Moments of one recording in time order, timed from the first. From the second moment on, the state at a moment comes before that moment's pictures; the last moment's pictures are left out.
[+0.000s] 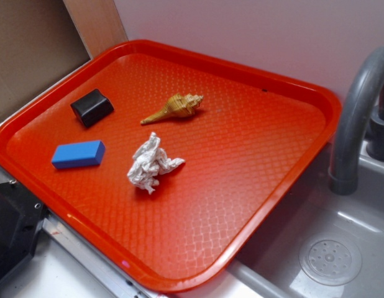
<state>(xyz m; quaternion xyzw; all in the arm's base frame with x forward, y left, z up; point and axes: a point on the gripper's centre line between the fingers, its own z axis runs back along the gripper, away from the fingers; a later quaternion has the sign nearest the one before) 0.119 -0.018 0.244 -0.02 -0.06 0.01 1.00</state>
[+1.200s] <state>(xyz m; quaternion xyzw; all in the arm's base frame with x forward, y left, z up) 0.180 -0.061 0.175 -0.07 -0.11 -0.17 0.98</state>
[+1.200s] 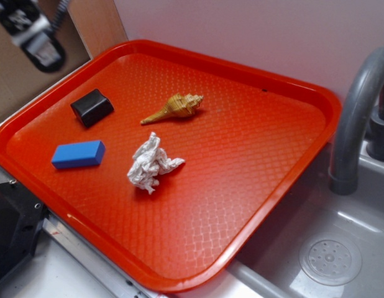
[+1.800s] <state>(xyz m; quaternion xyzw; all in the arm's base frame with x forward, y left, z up) 0.190 -0.106 0.114 -0.07 -0.05 -0.28 0.95</state>
